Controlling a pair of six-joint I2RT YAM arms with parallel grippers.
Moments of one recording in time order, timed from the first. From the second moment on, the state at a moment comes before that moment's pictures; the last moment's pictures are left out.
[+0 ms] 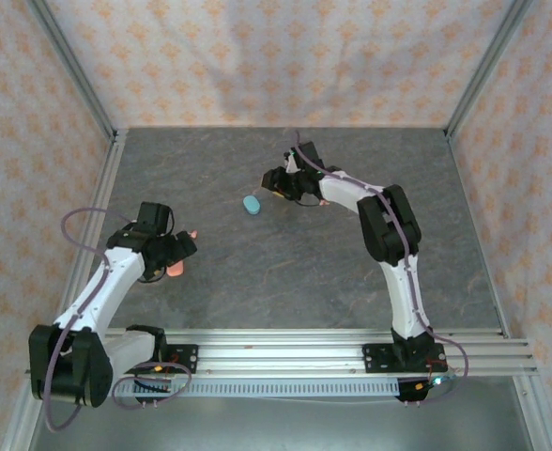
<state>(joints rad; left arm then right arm) -0.05 1.13 0.74 -0.84 -0.04 -0.67 0.47 2.22 1.65 -0.21 -0.49 0.74</state>
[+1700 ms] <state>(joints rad) -0.04 1.53 0.79 -0.75 -0.03 -0.39 0.44 1.80 1.34 -0.32 -0.58 0.73</state>
